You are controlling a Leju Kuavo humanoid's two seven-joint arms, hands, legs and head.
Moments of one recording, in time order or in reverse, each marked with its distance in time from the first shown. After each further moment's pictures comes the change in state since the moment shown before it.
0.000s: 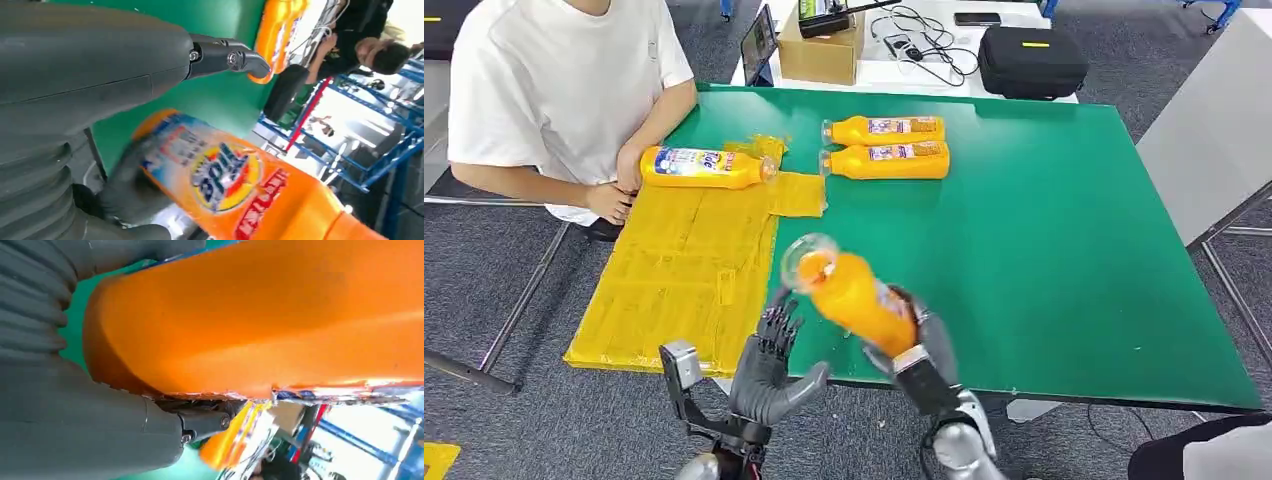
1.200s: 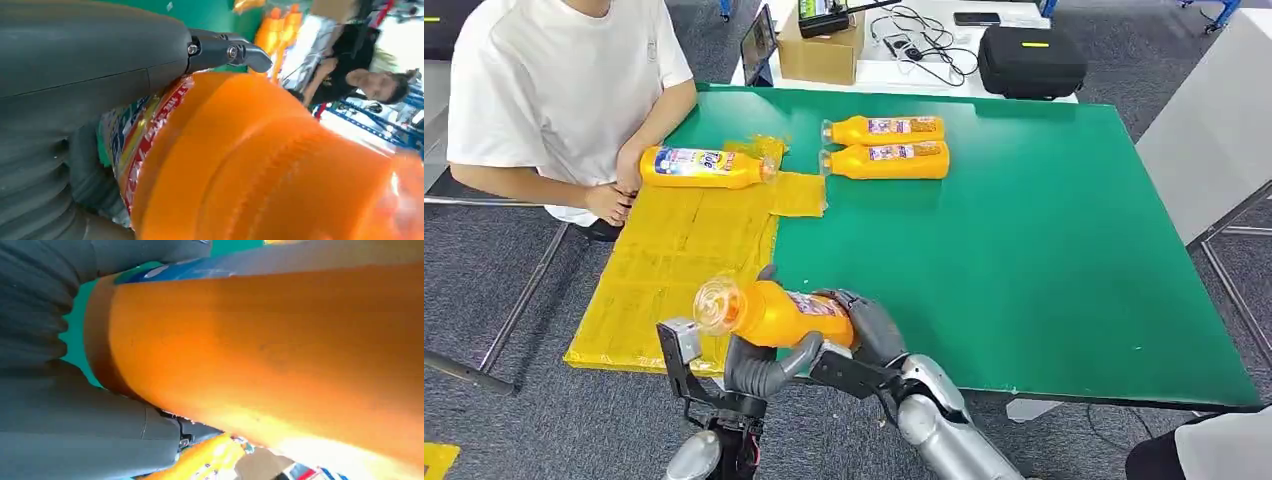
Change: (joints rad) left arm -0.068 -0.027 0.045 0.040 -0.030 0.085 0.099; right arm -0.244 -0.027 0.306 0.201 0.212 0.046 0.207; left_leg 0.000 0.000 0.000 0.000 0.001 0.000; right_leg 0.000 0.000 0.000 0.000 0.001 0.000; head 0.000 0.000
